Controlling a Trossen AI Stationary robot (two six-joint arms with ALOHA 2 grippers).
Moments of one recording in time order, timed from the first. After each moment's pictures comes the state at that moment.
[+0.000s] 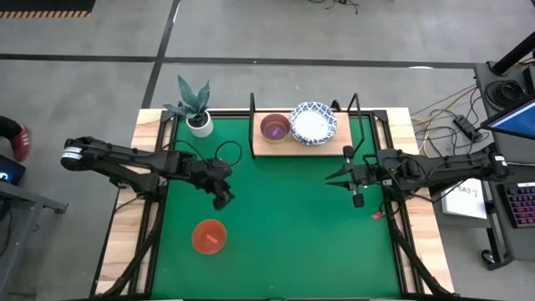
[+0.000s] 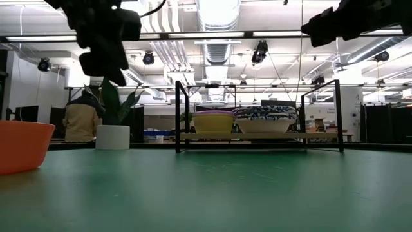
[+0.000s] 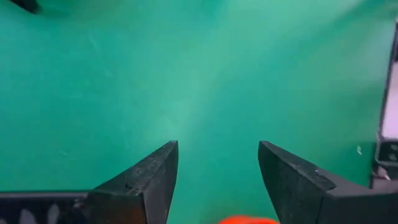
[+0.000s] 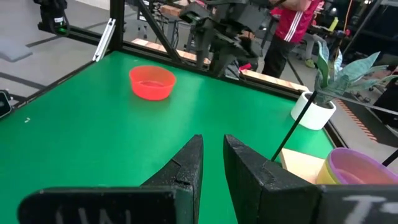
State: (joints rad) left arm -0.07 1.18 0.85 -0.60 0.03 -0.63; right arm 0.02 0.64 0.42 0.02 -0.12 -0.26
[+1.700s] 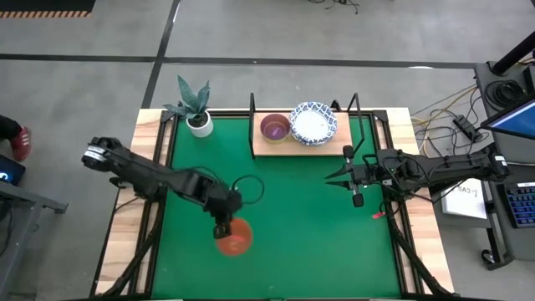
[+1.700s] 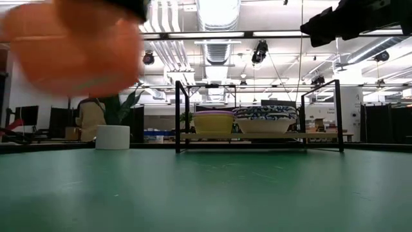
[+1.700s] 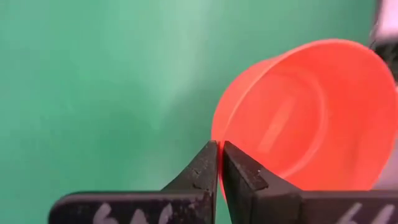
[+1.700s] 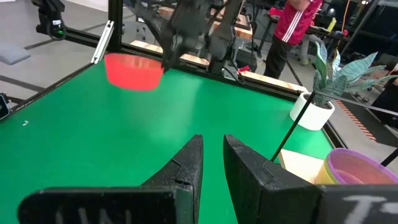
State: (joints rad) left arm -0.29 1.46 1.09 -0.77 0.09 -0.54; right arm 0.02 0.64 0.42 0.03 -0.11 -0.25
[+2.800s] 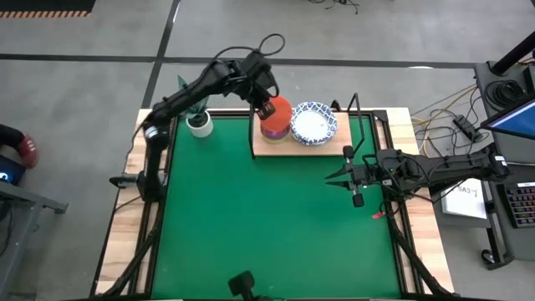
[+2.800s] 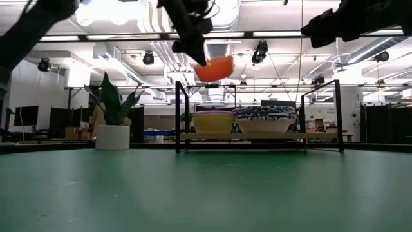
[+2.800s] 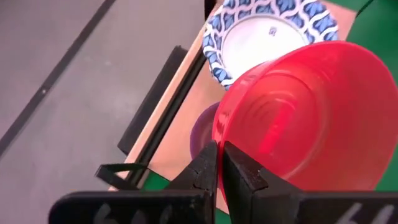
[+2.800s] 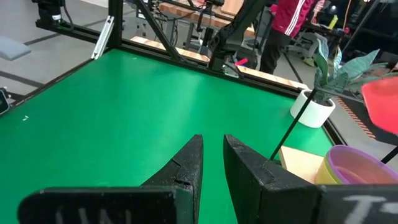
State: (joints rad) left arm 0.52 2.03 2.28 -1.19 -0.04 0.07; right arm 0.02 0.64 0.42 0.02 -0.11 -0.26
